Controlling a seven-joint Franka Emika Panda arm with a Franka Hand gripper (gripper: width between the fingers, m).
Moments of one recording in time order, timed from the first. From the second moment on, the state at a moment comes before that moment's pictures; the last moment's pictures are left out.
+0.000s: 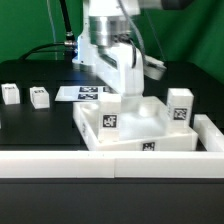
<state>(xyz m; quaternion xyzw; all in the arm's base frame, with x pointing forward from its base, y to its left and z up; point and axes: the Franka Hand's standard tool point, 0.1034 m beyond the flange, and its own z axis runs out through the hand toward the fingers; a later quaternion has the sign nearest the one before) 0.501 -0.023 0.029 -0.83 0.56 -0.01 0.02</state>
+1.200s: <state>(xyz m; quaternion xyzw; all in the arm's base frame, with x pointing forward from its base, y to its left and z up) 0.509 -0.082 0.030 -1.00 0.09 -0.03 -0.01</state>
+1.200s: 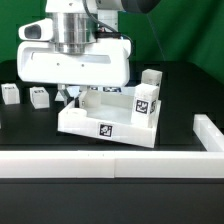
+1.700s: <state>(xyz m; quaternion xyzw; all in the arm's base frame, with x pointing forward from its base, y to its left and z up) 0.531 -0.086 0.033 -0.99 -0.16 -0.03 -0.04</state>
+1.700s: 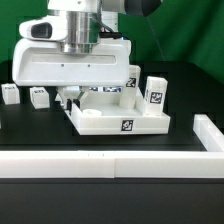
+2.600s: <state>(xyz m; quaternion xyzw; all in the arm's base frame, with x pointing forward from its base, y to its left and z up) 0.594 -0.048 0.036 -0.81 -0.58 0.00 -0.12</state>
